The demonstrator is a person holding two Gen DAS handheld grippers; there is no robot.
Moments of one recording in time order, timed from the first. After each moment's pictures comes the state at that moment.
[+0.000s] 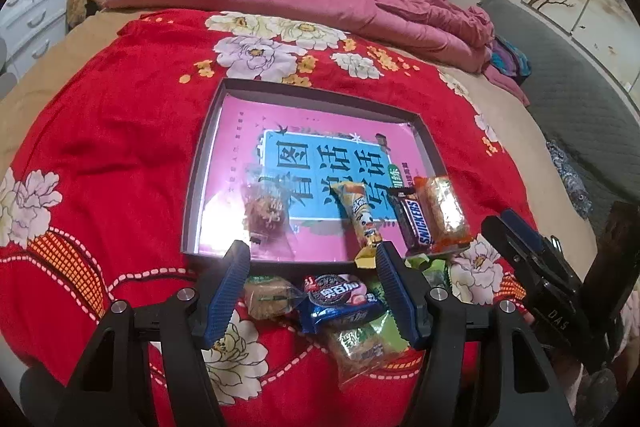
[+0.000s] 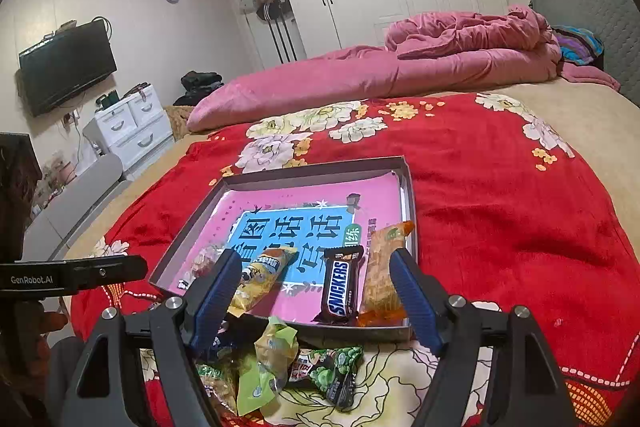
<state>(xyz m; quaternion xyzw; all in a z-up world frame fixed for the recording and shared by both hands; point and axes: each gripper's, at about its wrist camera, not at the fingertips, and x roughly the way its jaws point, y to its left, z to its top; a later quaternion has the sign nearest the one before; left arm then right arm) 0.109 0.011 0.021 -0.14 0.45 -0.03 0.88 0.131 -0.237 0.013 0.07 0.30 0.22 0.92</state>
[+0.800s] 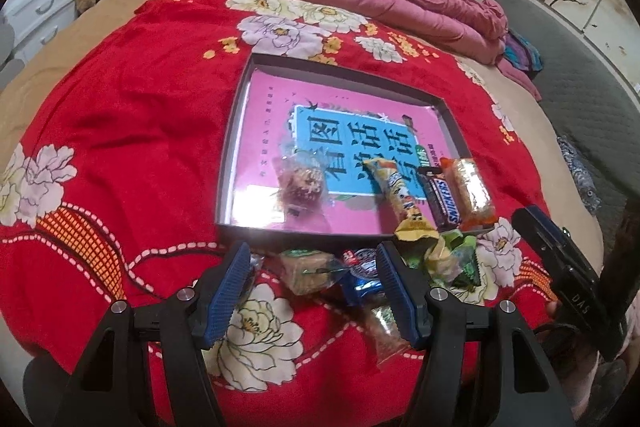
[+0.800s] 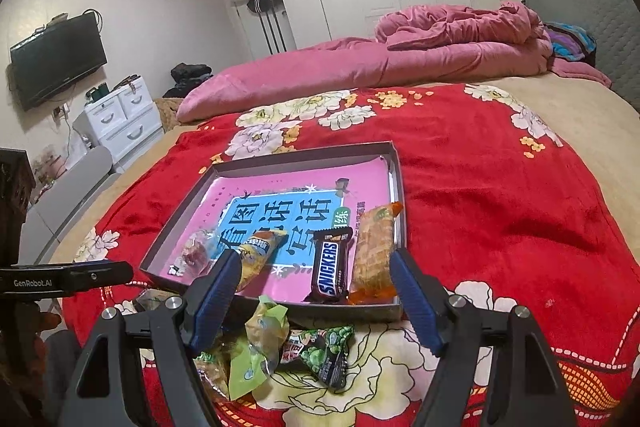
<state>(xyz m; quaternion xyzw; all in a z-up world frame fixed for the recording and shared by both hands) 0.097 0.034 0.000 -0.15 0.47 -0.02 0.87 0.123 -0.239 0.006 0.06 0.32 0.20 0.92</state>
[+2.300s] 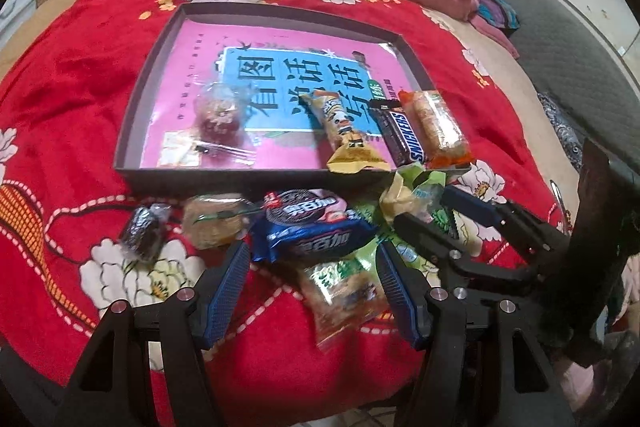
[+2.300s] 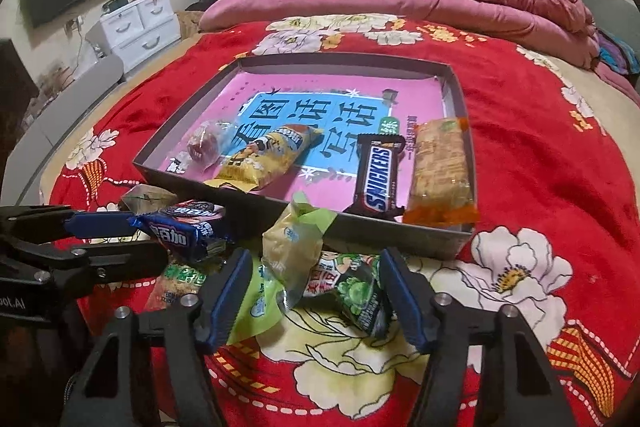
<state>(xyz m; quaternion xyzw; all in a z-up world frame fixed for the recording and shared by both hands) 0.097 -0.027 -0.033 -0.13 0.51 -0.08 0.84 0.122 -0.191 -0.046 -0.05 0.42 0.25 0.87</state>
